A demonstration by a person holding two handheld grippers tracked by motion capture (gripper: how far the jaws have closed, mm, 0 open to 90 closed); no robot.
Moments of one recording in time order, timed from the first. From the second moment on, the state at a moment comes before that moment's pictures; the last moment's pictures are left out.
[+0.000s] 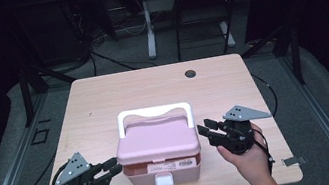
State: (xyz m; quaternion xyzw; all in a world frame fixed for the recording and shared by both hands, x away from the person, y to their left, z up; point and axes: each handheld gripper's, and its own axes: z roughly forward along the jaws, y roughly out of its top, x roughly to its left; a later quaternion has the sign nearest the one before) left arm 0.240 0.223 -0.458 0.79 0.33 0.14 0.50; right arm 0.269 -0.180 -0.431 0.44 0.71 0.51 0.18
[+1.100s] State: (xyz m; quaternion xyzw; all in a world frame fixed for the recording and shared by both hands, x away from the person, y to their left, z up) left arm 0.230 0.238 -0.480 0.79 0.35 0.13 0.49; right arm 0.271 -0.184 -0.435 0.45 0.71 0.51 0.18
